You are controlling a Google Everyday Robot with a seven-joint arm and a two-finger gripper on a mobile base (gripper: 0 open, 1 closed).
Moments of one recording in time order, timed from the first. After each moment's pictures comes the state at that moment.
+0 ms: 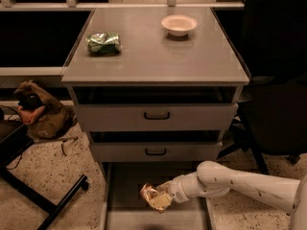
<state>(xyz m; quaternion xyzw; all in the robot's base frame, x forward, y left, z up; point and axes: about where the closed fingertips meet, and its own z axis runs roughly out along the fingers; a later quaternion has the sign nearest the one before) 0.467 -0.022 0.383 -0.41 0.81 0.36 0.21</state>
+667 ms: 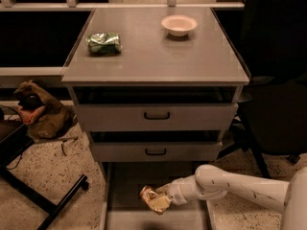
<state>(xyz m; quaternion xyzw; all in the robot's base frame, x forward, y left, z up) 0.468 -0.020 0.358 -0.40 0.81 0.37 0.21</state>
